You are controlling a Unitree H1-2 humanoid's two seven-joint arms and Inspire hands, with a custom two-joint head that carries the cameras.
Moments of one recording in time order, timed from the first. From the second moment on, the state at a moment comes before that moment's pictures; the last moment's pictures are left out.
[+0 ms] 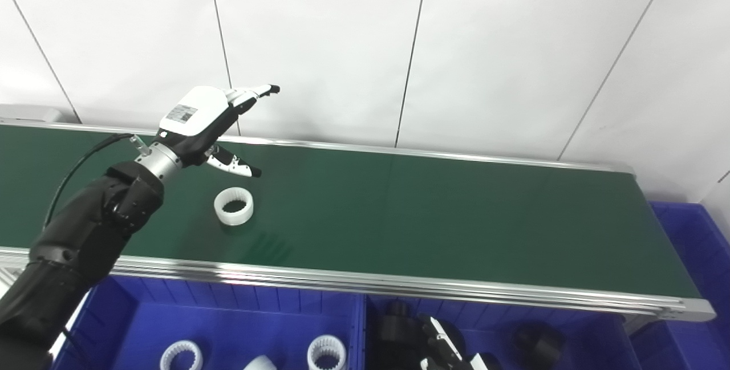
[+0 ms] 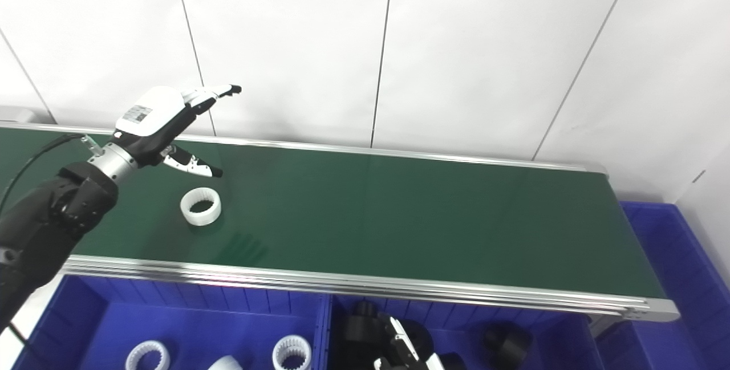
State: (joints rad) left arm -0.63 0.55 -0.29 0.59 0.68 -0.46 0.11; right arm 0.17 -0.20 0.35 0.25 -0.22 -0.41 -0.06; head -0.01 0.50
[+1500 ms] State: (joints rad) left arm -0.70 0.33 -0.42 0.97 0.68 -0.36 0.07; right arm 0.21 -0.14 0.29 0.17 -0.26 -0.41 -0.02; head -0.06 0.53
